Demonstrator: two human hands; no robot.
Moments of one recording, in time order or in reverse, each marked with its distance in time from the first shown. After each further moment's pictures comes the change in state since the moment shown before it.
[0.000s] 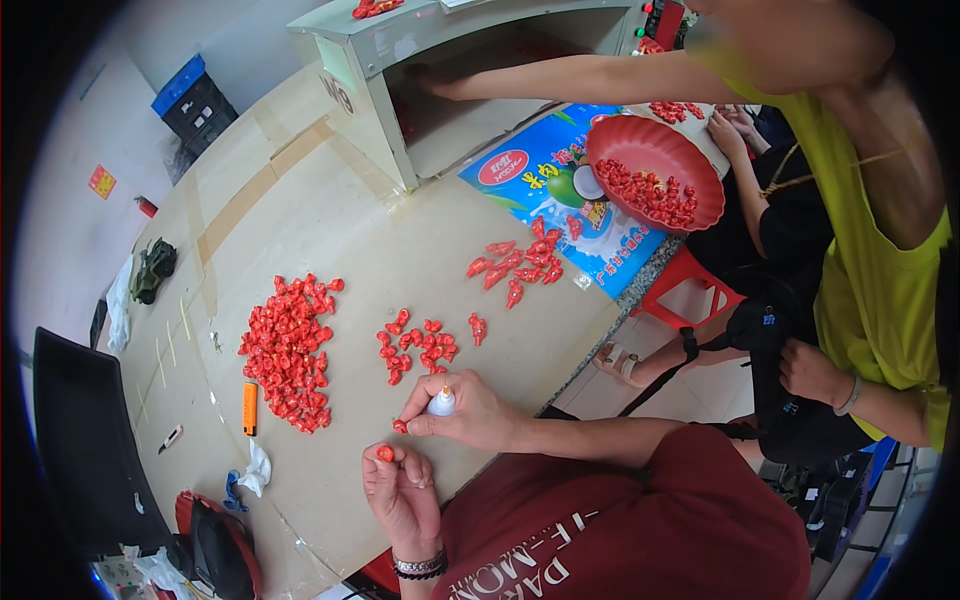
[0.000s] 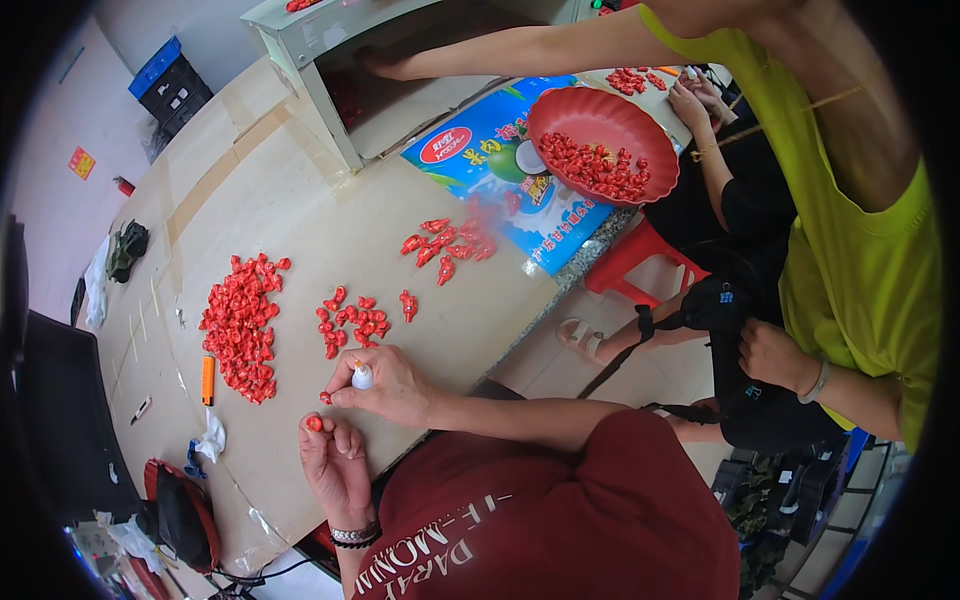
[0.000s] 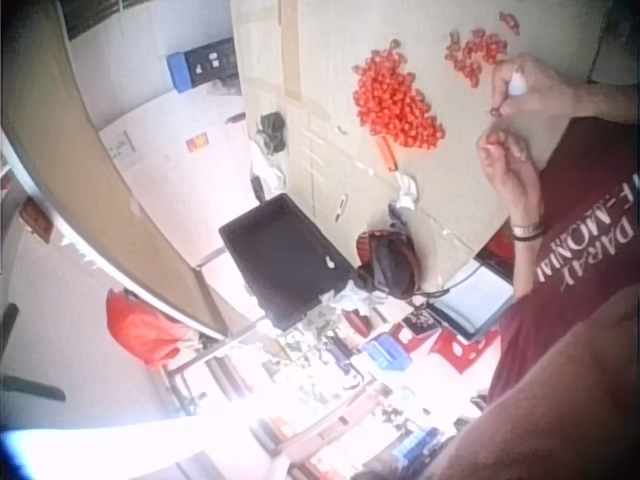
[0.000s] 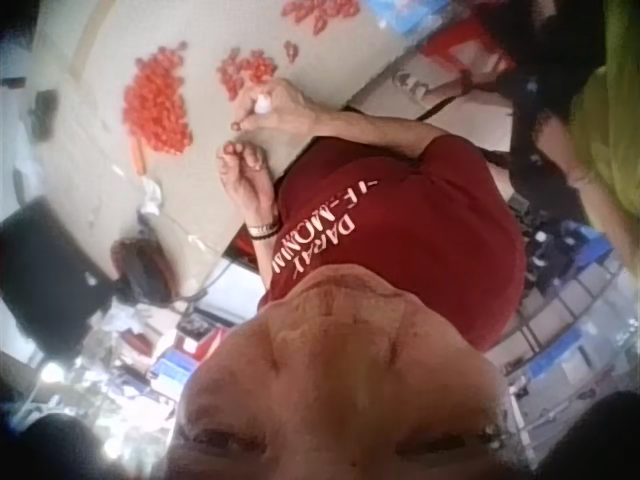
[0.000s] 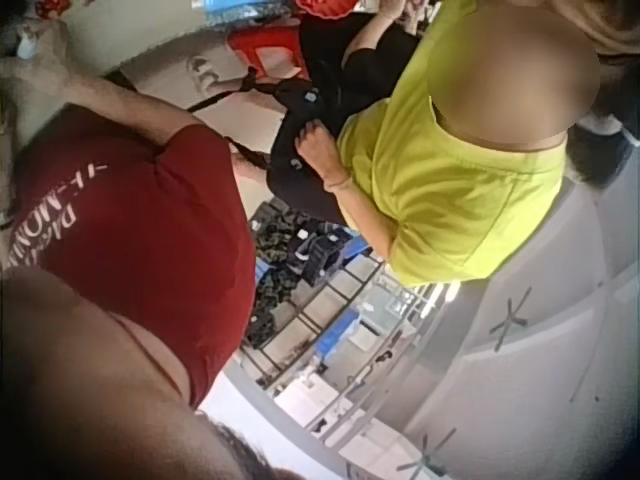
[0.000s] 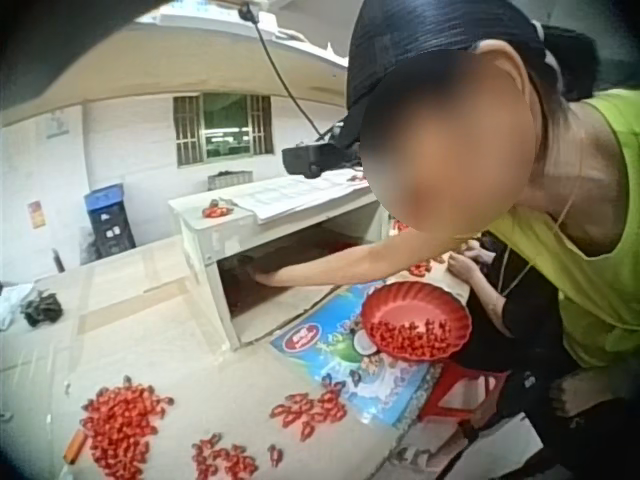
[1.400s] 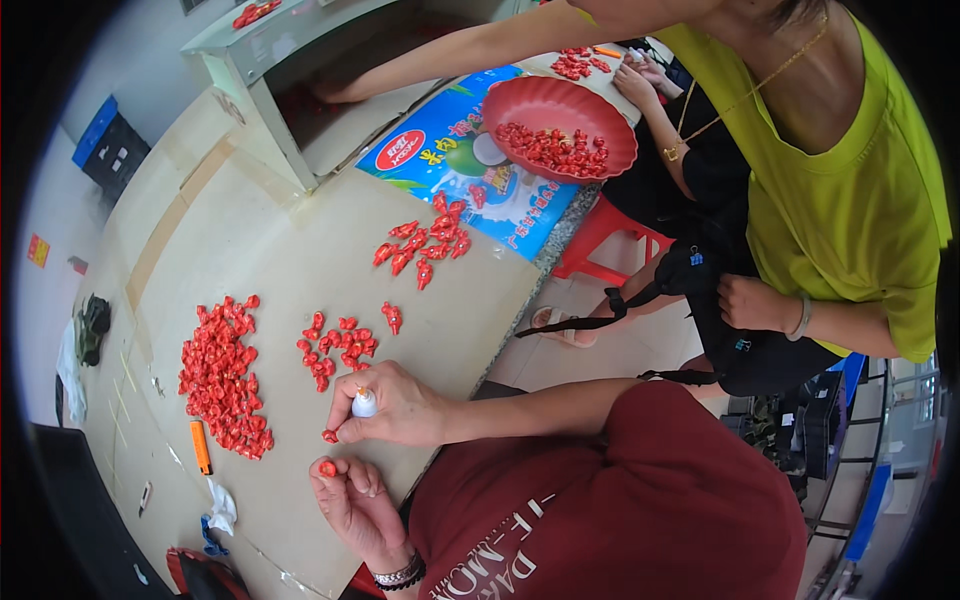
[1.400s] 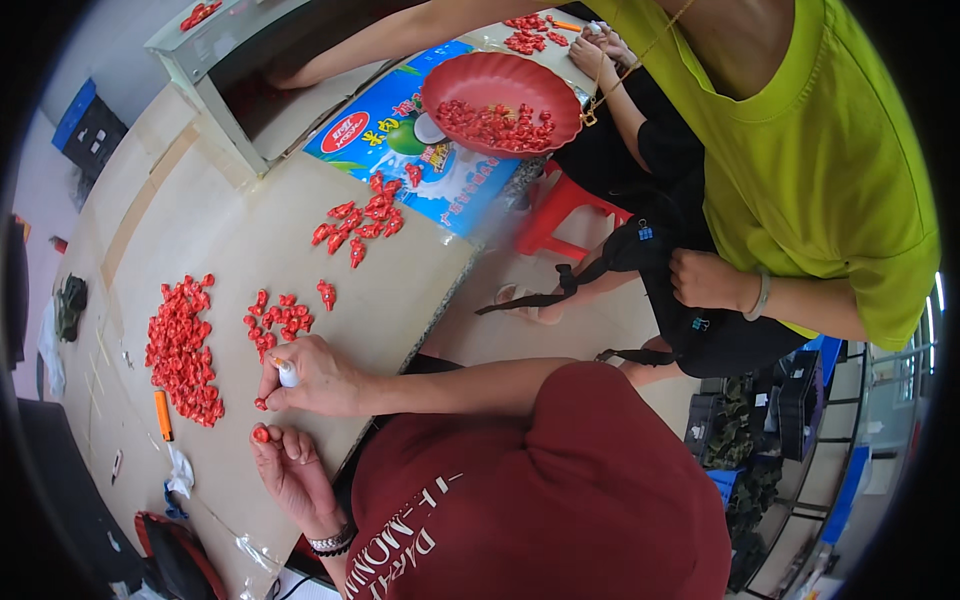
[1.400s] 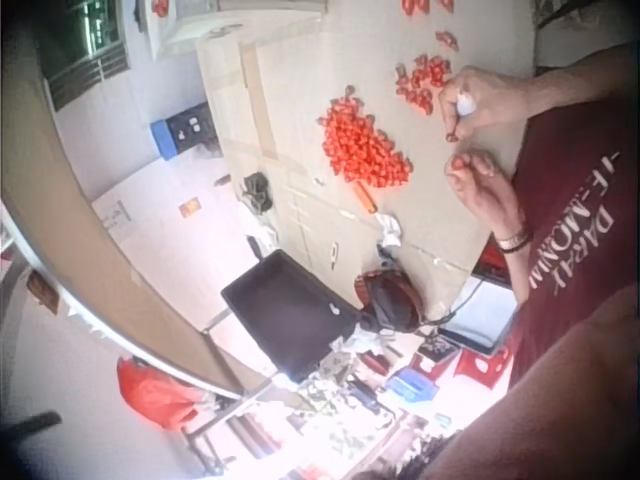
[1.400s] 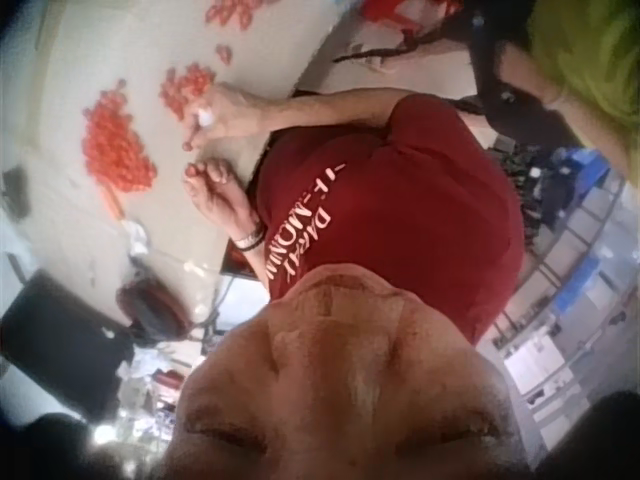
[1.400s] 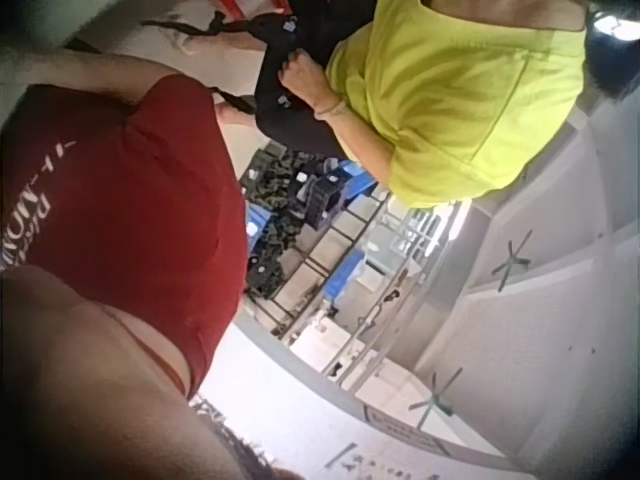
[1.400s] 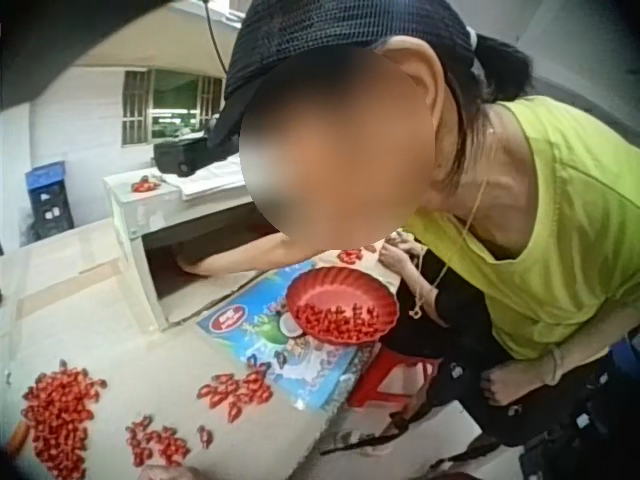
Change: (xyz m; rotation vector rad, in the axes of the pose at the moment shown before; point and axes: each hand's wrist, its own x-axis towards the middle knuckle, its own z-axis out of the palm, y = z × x) left_hand -0.005 -0.001 0.005 0.006 -0.017 -0.011; right_hand -0.004 -0.012 0.000 -0.141 0.045 -0.057
